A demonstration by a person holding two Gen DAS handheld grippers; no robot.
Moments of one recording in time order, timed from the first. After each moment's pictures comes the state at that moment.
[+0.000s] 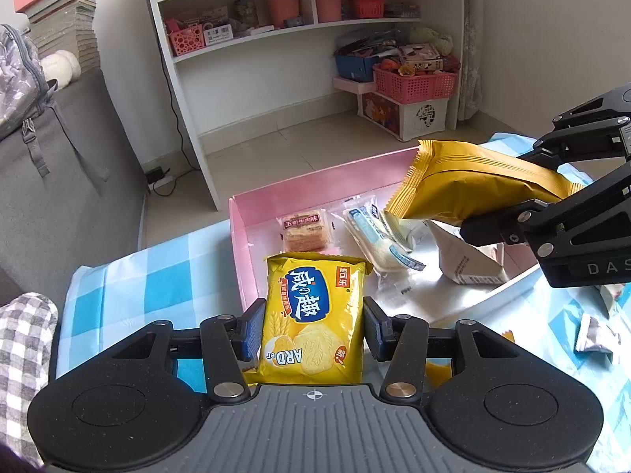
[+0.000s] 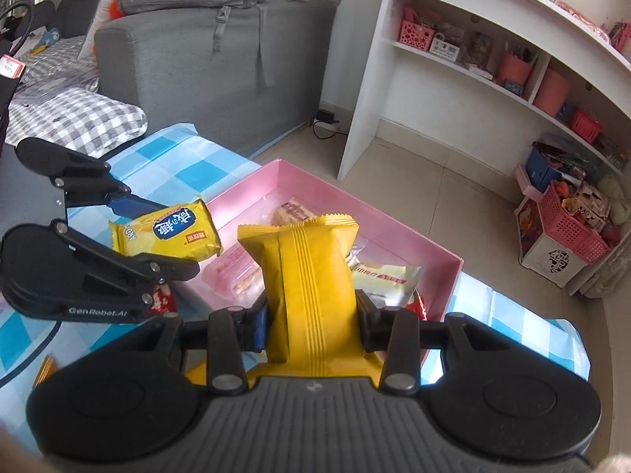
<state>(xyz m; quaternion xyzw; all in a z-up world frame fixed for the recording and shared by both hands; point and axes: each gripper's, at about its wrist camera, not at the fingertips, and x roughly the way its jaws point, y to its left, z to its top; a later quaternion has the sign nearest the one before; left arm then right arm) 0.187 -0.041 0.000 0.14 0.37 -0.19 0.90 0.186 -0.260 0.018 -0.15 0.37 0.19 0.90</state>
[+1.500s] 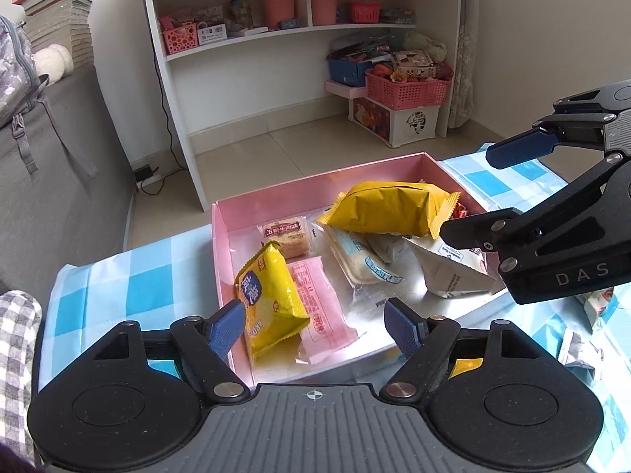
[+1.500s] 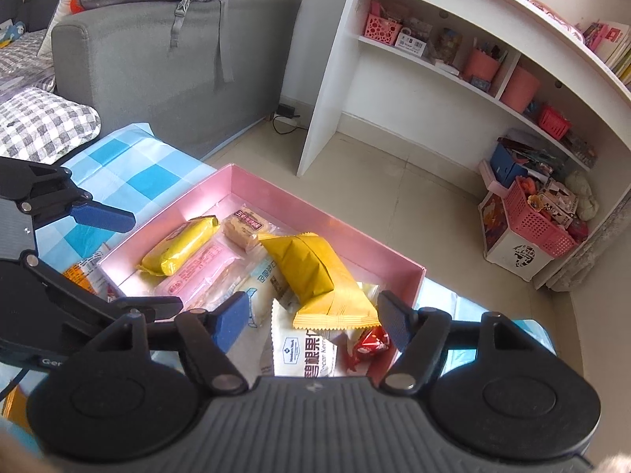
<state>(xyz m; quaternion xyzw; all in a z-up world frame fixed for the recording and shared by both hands) 0.177 -0.046 0.008 0.12 0.37 -0.21 0.90 0.186 -0.260 0.027 -0.17 0.37 0.14 0.90</state>
